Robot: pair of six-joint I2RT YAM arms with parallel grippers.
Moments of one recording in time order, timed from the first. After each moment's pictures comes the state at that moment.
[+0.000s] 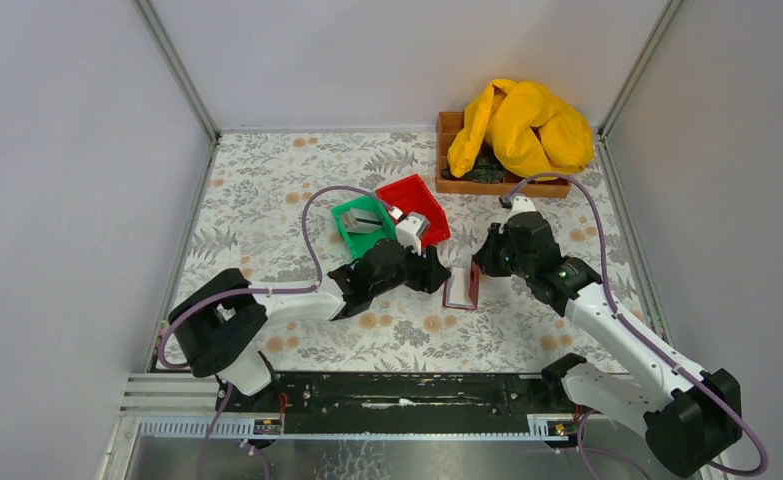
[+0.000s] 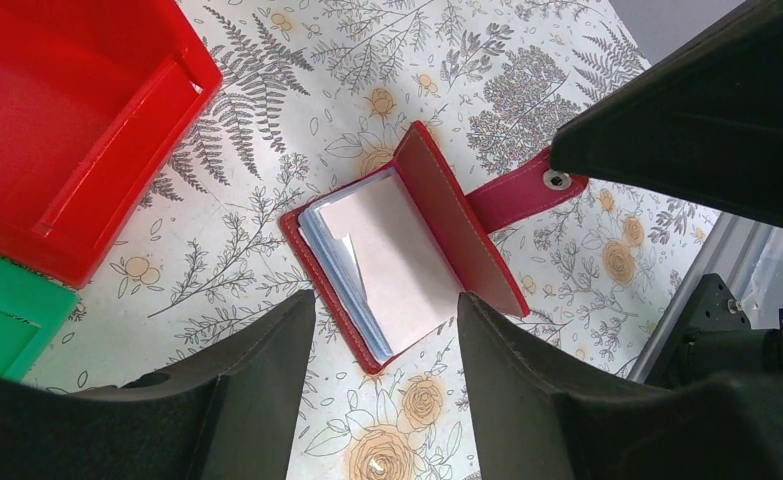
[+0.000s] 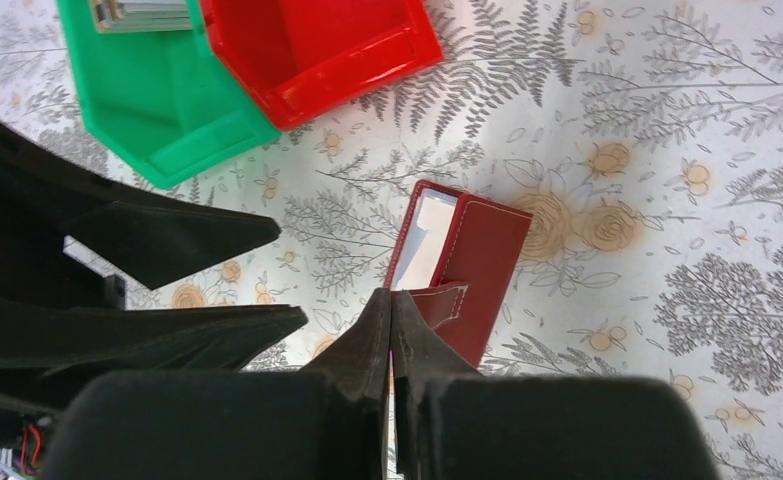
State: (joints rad) left arm -0.93 1.57 0.73 0.47 -0.01 -0.51; right arm 0.50 0.99 0.74 -0.41 -0.02 0.48
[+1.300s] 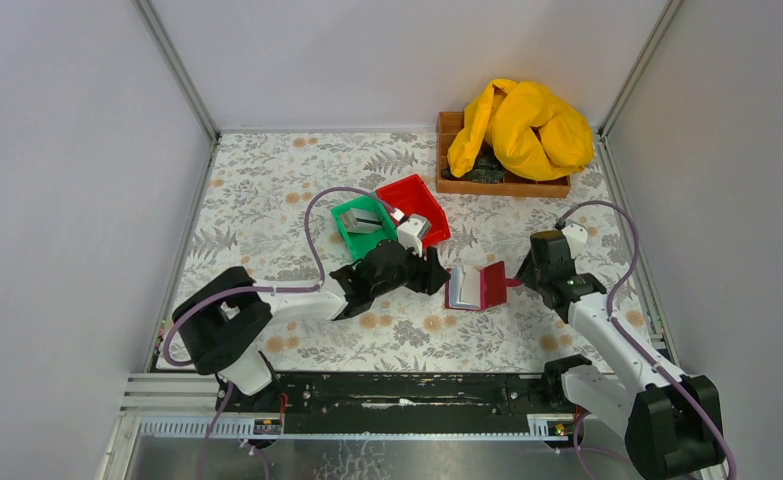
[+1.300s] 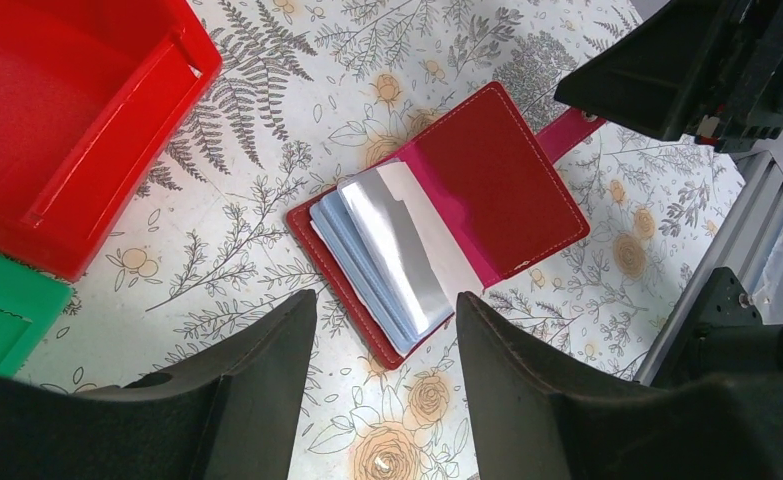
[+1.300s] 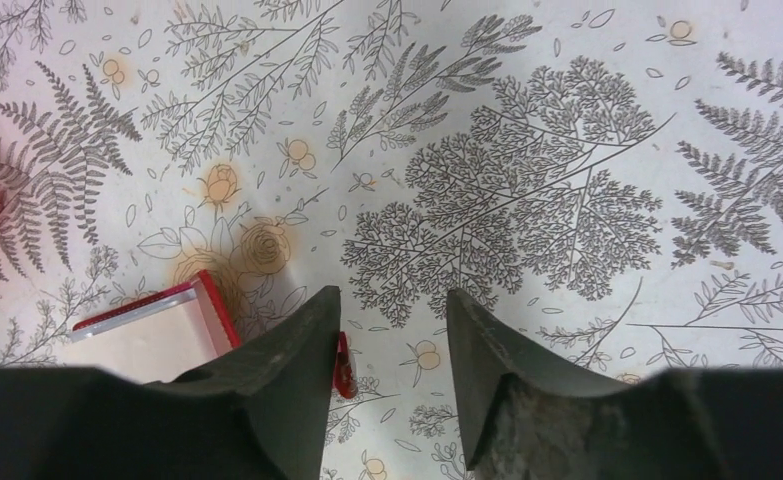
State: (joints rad) left arm -0.93 1.59 0.73 0.48 -0.01 -0.51; right arm 0.25 0.98 0.52 -0.41 0.34 0.61
